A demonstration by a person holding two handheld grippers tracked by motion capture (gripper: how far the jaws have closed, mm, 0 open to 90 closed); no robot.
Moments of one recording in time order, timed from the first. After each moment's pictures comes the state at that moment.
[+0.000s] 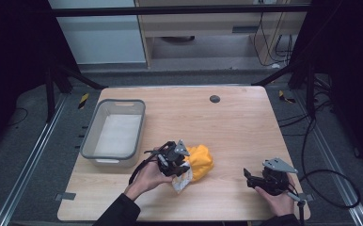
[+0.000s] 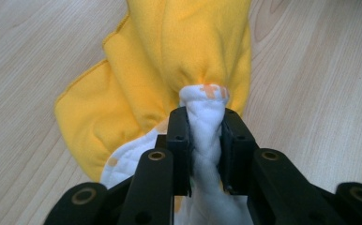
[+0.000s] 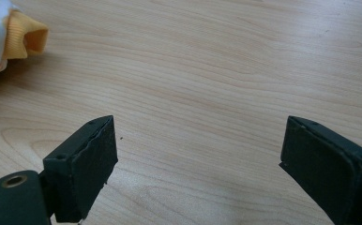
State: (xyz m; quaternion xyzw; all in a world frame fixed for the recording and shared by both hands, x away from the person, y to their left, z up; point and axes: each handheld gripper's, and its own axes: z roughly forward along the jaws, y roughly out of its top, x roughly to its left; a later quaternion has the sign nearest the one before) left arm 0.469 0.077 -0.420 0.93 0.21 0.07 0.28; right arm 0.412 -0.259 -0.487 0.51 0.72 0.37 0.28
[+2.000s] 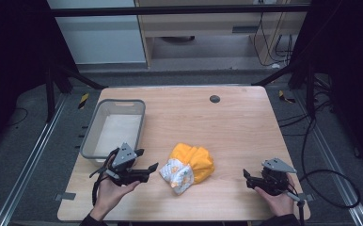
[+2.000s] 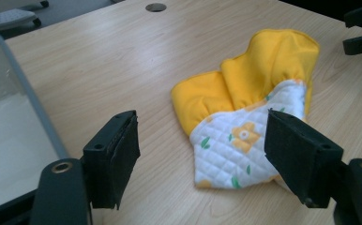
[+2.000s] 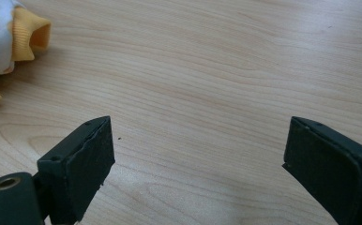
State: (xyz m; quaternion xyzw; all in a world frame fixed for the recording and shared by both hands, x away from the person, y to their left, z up) left arm 0.425 0.203 -0.414 0.81 0.33 0.19 0.45; right arm 0.413 -0.258 -0.489 0.51 0.72 0.37 0.28
